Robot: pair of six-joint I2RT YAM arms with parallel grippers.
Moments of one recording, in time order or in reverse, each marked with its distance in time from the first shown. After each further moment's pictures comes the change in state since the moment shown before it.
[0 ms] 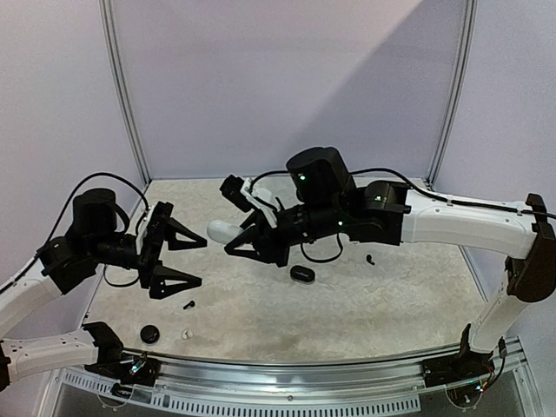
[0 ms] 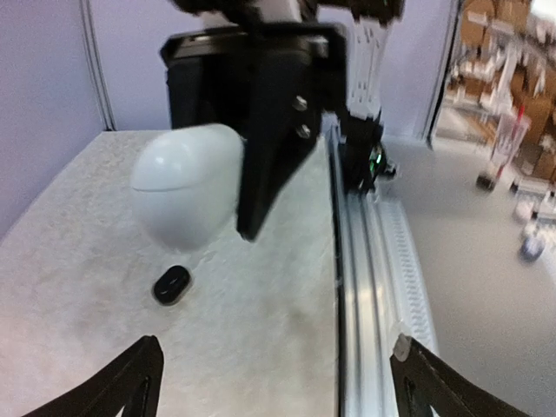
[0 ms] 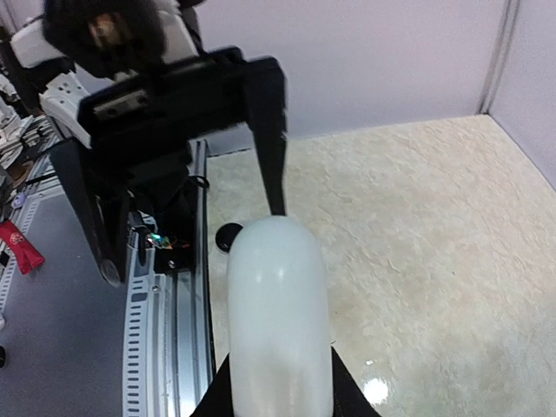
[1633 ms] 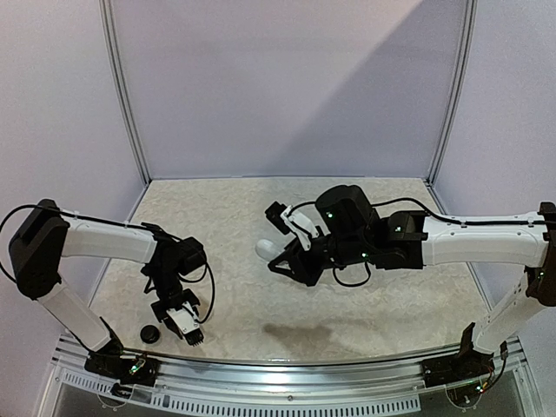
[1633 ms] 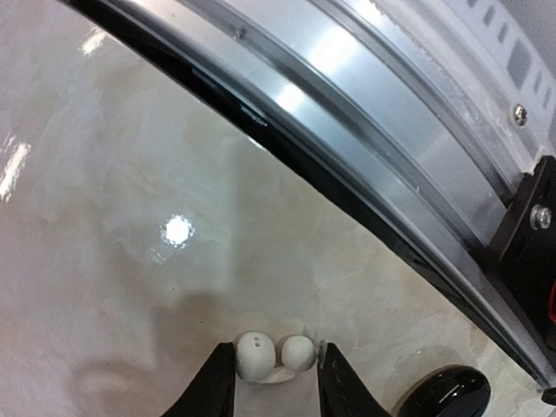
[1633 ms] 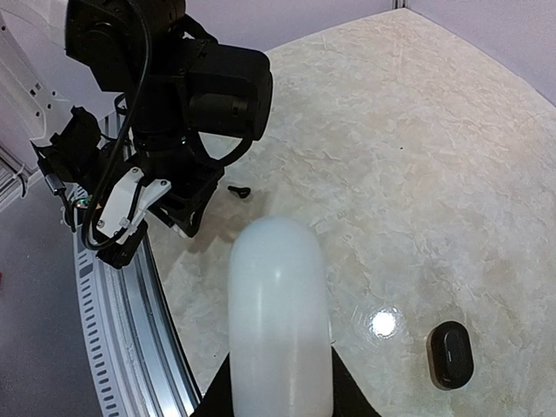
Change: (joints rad) left arm -0.070 0.832 0.084 -0.676 -0.535 1.563; right arm -0.033 -0.155 -0.357 0.069 0.202 0.188
